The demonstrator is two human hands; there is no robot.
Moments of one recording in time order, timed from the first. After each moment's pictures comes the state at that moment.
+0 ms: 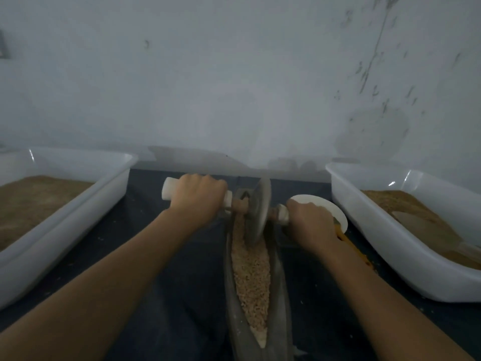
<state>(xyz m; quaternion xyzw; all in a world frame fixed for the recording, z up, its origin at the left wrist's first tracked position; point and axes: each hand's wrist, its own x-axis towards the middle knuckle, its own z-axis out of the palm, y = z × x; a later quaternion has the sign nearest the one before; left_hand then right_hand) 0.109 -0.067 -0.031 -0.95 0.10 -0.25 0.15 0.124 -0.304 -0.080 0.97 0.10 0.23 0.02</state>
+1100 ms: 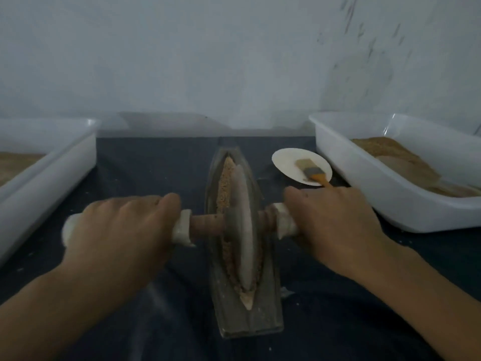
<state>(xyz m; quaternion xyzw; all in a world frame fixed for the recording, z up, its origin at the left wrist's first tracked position) -0.026 -0.030 -0.064 -0.92 0.21 -0.33 0.06 -0.023 -0.311 -0.053 0.92 0.23 0.30 0.10</state>
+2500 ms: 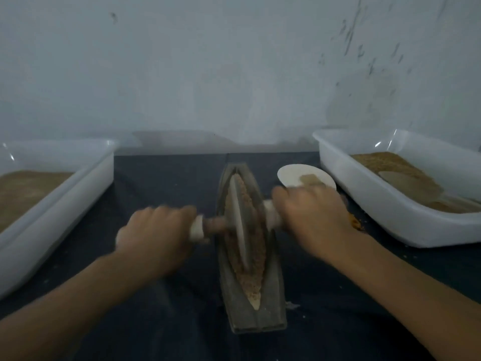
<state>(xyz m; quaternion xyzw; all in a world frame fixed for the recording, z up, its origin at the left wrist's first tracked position) 0.010 -0.033 -0.073 -0.96 0.16 -0.22 0.05 0.014 -0.294 -0.050 0.90 0.22 0.33 0.15</state>
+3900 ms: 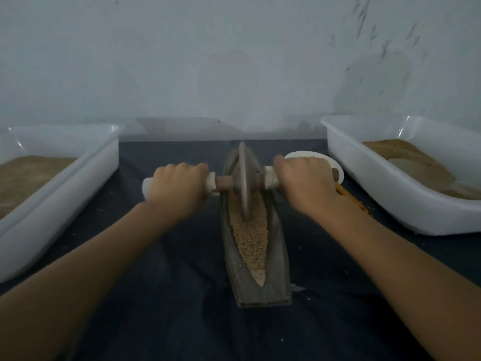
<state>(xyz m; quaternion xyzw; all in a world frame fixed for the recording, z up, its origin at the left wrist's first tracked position) 0.072 -0.049 -0.064 -0.97 0.11 -0.23 0.05 0.069 -0.287 -0.056 0.94 0.15 0.29 0.14</state>
